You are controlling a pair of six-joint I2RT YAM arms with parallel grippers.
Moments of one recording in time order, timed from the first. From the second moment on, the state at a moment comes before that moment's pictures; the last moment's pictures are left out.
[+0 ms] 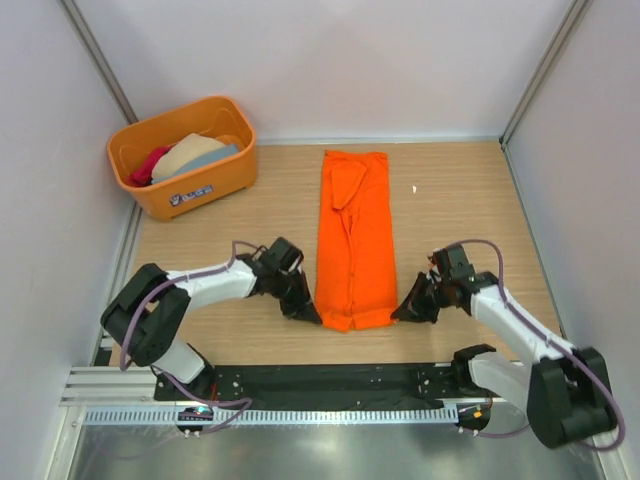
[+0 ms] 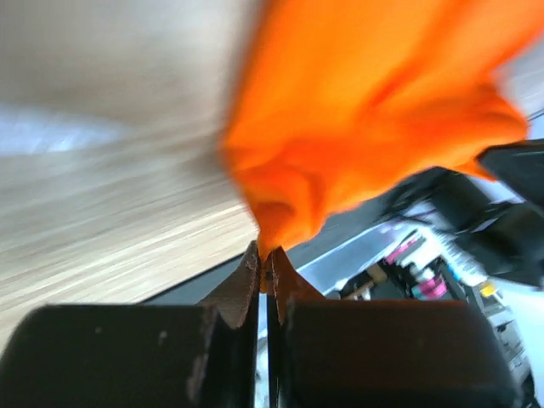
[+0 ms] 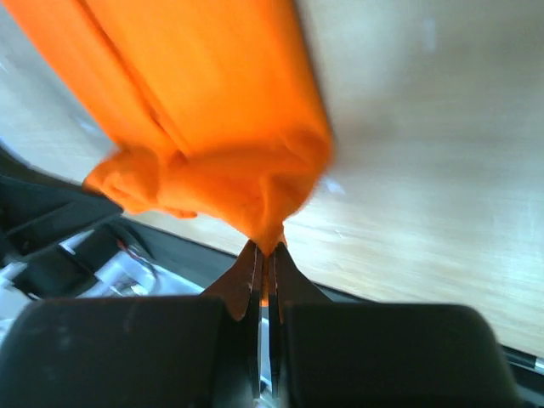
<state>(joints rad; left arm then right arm) -0.74 1.52 0.68 -0.31 0.50 -1.09 0.26 0.96 0.40 -0.61 -0.48 0.80</state>
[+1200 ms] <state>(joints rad) -0.37 2.26 1.79 -0.61 0.51 -0.97 0.04 2.15 1.63 -0.73 -0.62 0.52</state>
